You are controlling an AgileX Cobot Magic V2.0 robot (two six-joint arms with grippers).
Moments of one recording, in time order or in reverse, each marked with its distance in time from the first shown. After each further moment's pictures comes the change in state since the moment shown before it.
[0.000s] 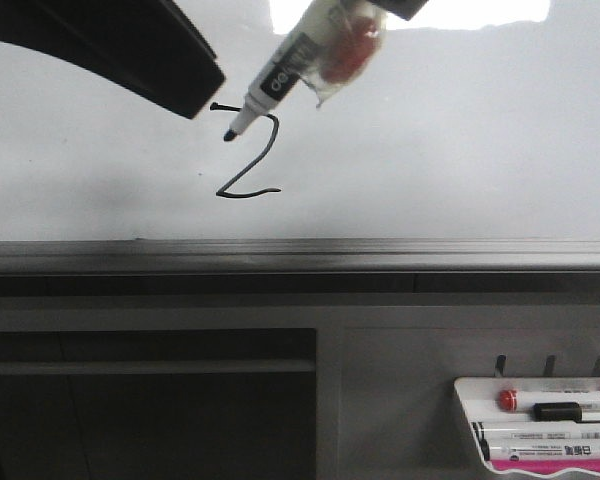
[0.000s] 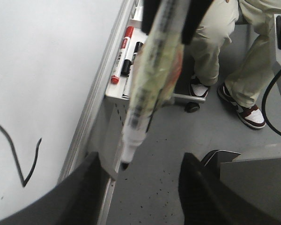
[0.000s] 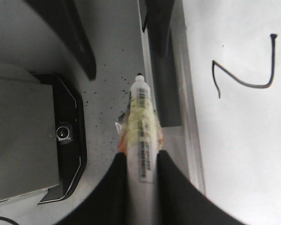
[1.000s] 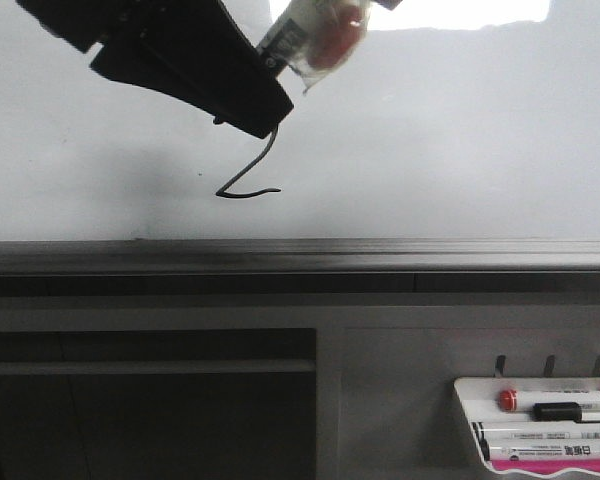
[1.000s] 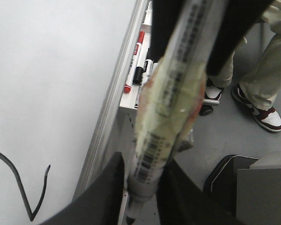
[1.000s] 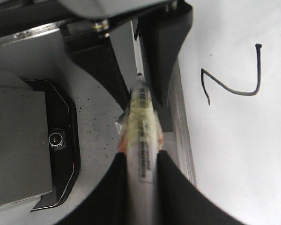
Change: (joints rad) left arm -0.057 0.091 -0.020 -0.008 -0.129 0.022; right arm 0.000 0.000 0.000 0.000 -0.028 -0.004
